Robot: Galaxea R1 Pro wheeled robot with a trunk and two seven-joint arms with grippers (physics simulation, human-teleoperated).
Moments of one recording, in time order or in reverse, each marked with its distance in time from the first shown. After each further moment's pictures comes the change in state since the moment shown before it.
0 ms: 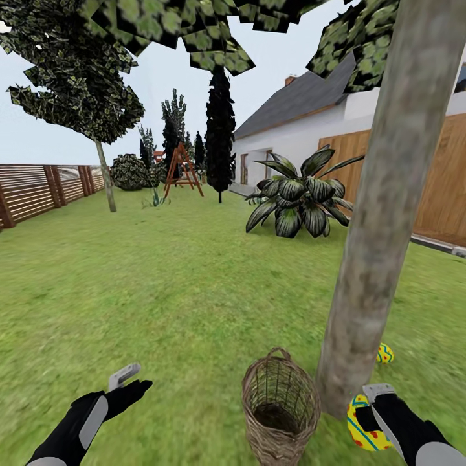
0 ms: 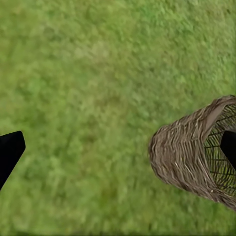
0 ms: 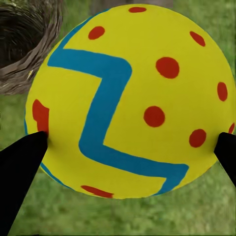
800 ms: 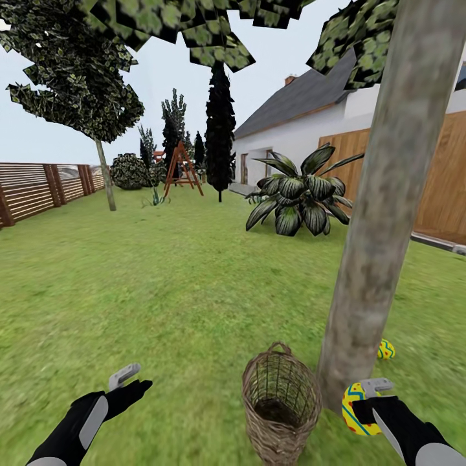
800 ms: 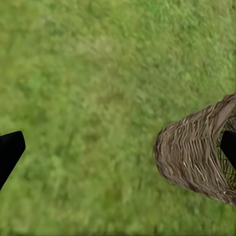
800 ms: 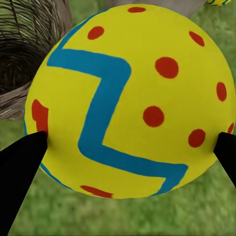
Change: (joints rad) left arm 0.000 0.000 0.000 0.001 0.000 0.000 0.001; right arm 0.000 0.001 -0.004 0.016 -0.011 -0.137 0.000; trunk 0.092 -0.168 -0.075
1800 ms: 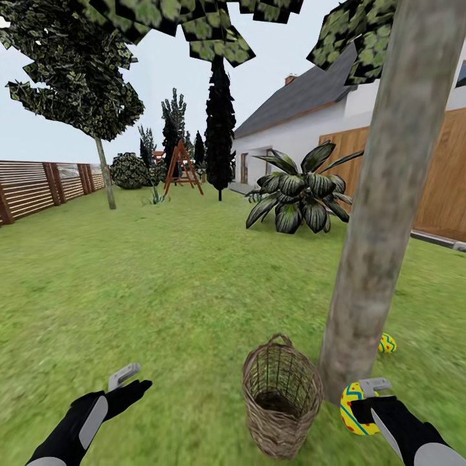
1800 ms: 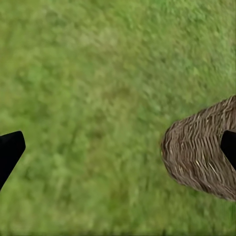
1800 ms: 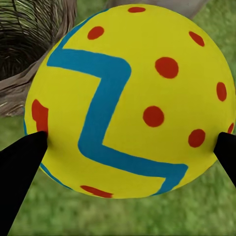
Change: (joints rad) left arm 0.000 0.001 0.000 -0.001 0.000 0.001 0.000; right arm 0.000 0.006 0.000 -0.001 -0.002 -0.001 0.000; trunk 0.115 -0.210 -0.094
